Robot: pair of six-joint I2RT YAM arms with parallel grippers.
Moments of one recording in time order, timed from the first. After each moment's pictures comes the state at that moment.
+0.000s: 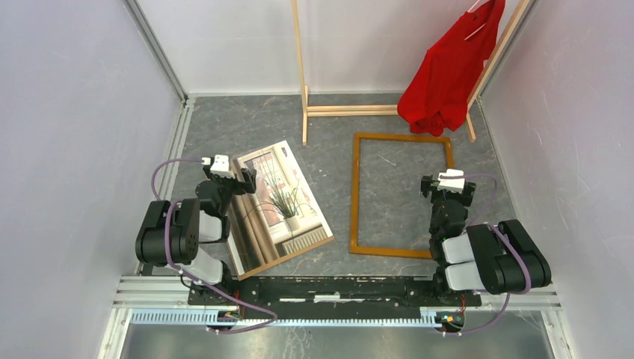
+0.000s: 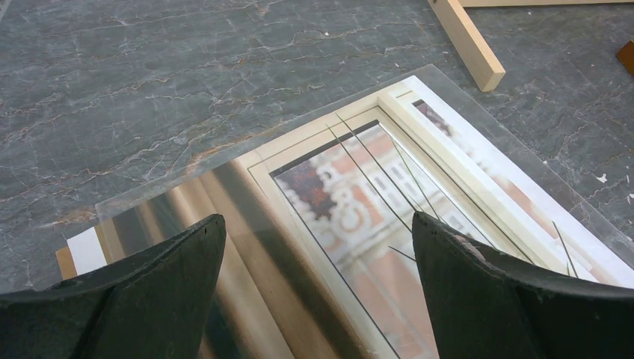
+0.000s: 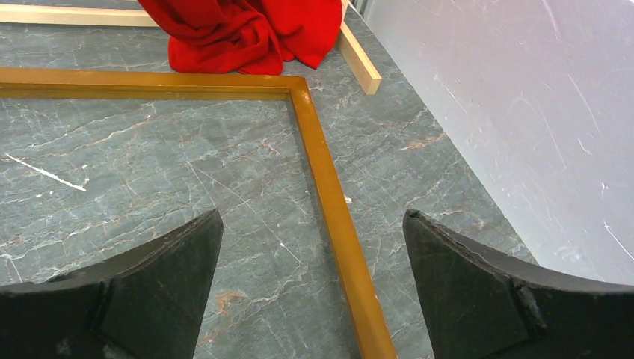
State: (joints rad) left arm 0.06 1.56 0.21 1.22 0.24 -0.03; right arm 0.13 1.37 0.01 1.36 0.44 -0.20
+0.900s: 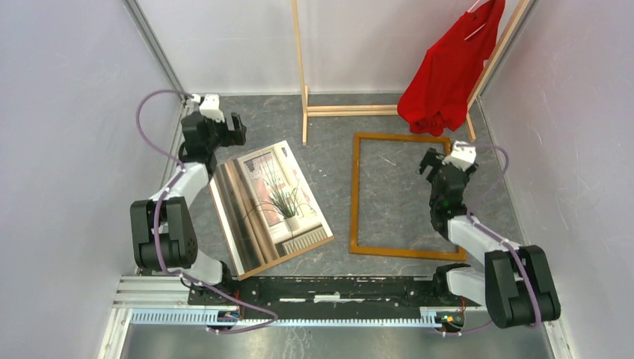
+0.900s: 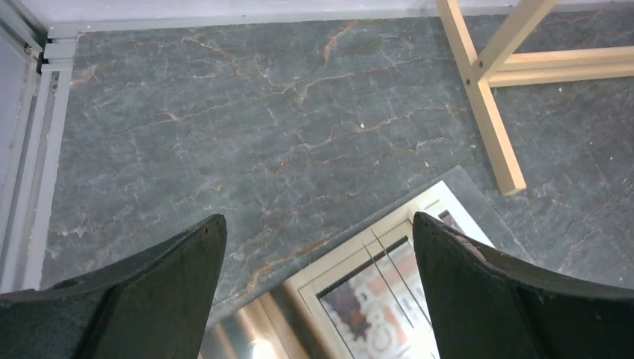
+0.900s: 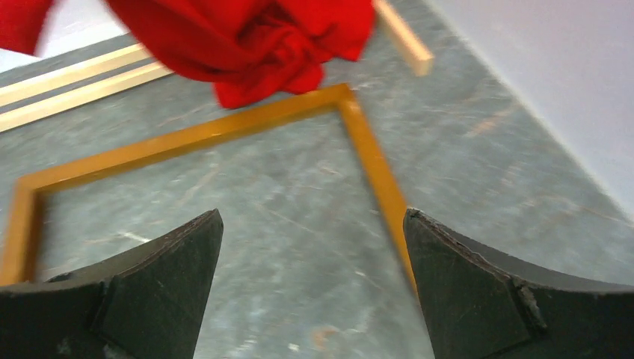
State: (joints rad) left arm 0.09 1.50 0.84 0.37 0.24 0.01; right arm 0.14 1.14 0.29 0.71 0.51 0.15
